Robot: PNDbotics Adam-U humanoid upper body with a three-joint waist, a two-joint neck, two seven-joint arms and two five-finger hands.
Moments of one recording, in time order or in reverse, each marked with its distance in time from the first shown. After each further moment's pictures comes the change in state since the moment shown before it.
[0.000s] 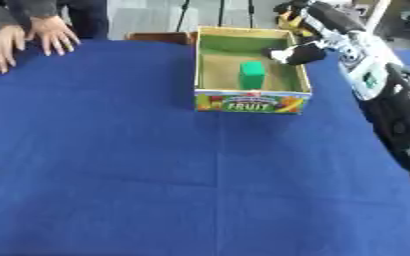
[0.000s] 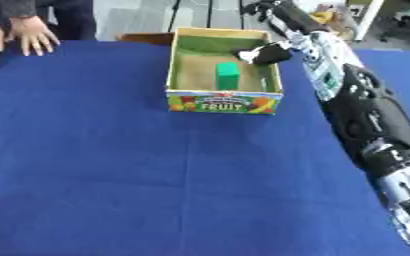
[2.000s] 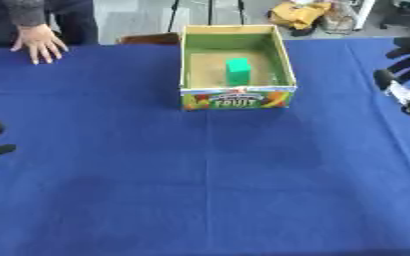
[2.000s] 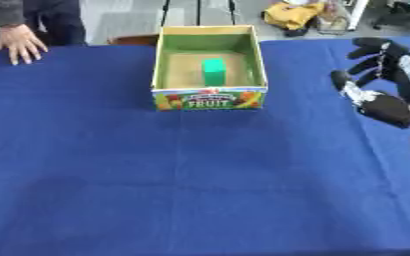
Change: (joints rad) left arm 0.018 -0.009 0.020 0.000 -0.005 -0.003 0.023; right arm 0.617 -0.053 -0.169 -0.589 -0.598 0.133 -0.148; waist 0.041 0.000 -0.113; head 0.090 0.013
